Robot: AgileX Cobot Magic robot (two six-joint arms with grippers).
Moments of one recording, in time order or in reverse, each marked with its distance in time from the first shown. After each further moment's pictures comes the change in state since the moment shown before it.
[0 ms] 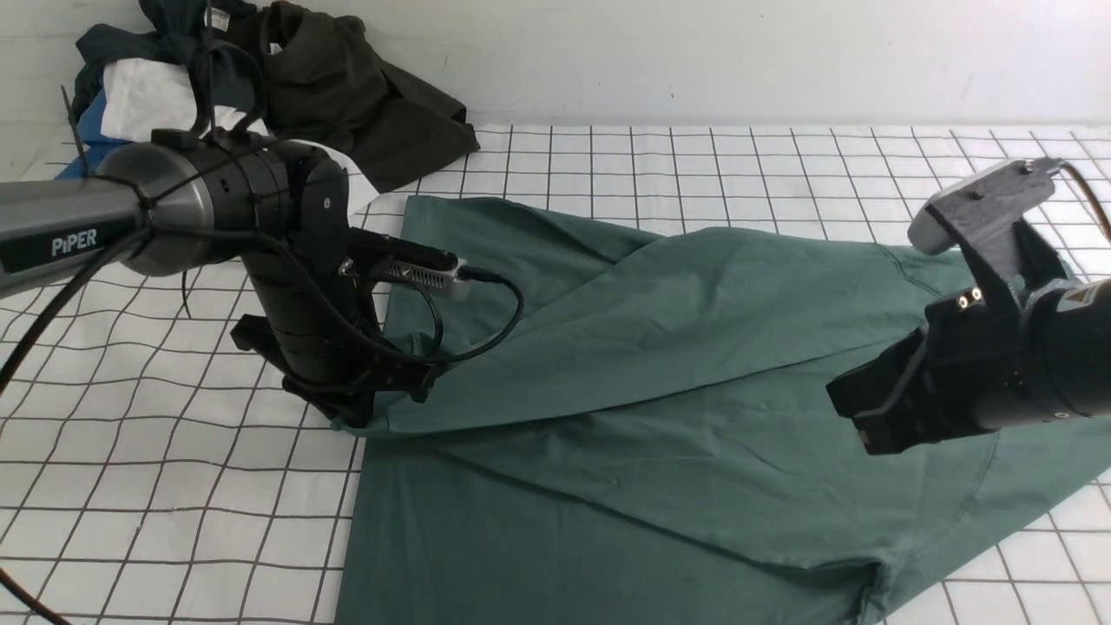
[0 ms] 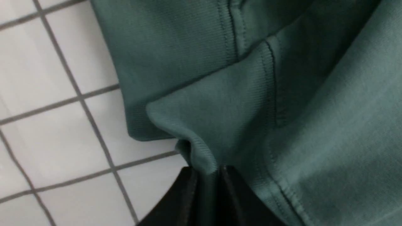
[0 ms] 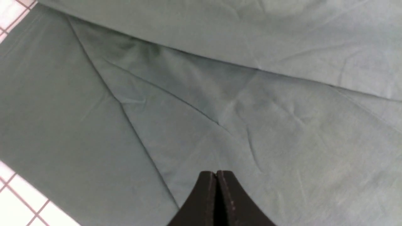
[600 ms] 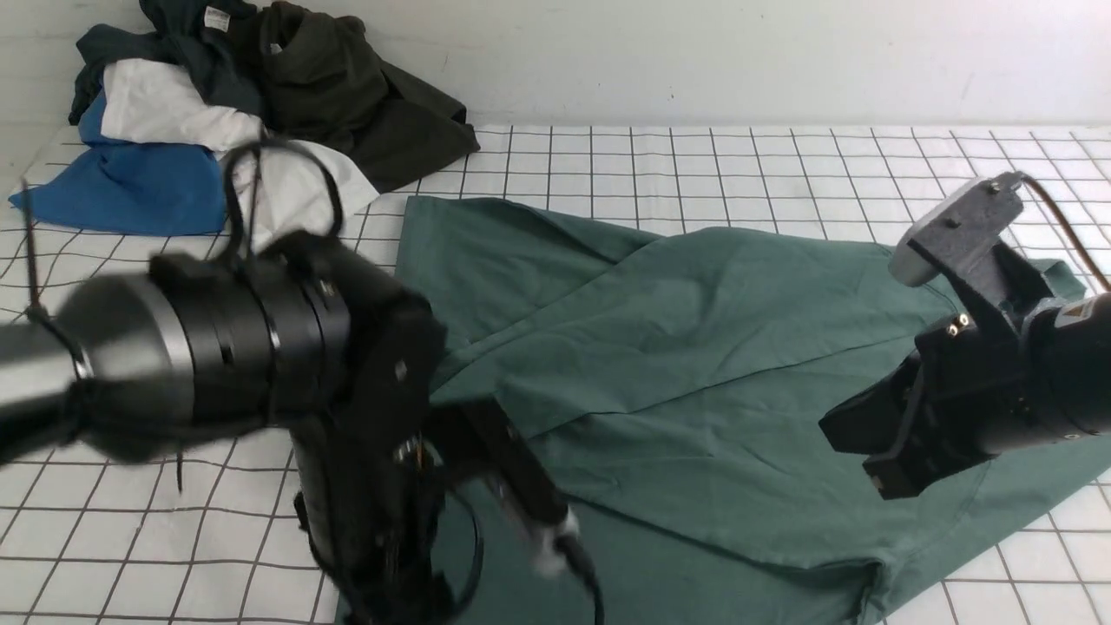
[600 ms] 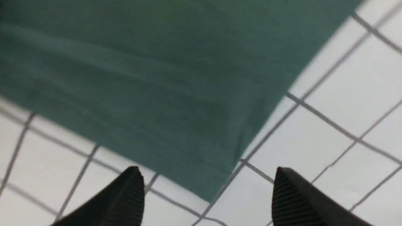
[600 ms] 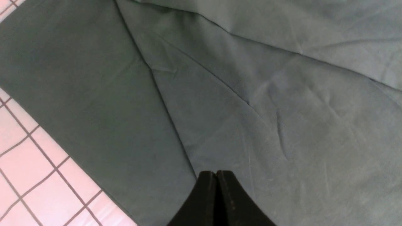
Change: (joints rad) right arm 0.000 0.000 0.000 0.040 0.090 -0.156; left arm -0.389 -0.298 0.395 0.032 0.092 0.349
